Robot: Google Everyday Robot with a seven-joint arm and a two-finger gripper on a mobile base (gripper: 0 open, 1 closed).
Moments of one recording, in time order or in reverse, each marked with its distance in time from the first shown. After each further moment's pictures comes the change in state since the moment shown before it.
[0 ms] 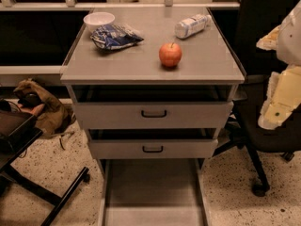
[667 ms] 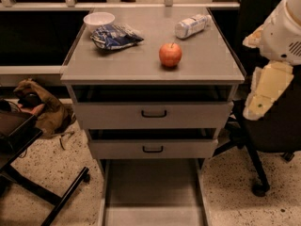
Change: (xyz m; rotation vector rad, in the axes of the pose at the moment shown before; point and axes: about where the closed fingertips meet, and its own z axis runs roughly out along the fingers) arm -0.014 -0.019 0.018 -0.003 -0.035 -0.017
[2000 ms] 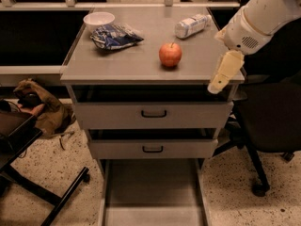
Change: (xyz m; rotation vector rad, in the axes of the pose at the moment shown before) arm -0.040 -0.095 0.084 -0.008 -0.170 0.015
